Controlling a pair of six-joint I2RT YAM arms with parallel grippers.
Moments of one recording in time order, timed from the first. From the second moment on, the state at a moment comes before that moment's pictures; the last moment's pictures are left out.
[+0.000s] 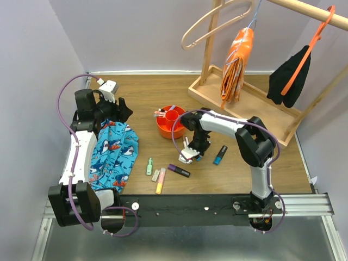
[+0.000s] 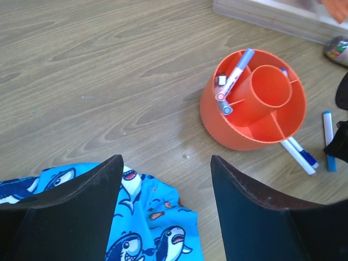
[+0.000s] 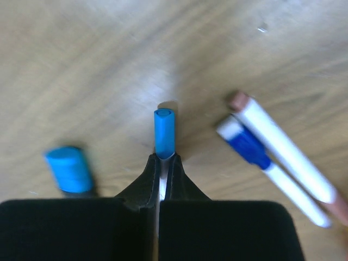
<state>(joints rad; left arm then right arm) 0.13 1.19 0.98 -0.30 0.65 0.12 0.75 2.02 1.44 -1.19 -0.26 -1.83</state>
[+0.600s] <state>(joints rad) 0.13 1.18 0.94 -0.18 0.82 -0.10 0.60 1.87 1.87 -0.92 -0.88 -0.82</state>
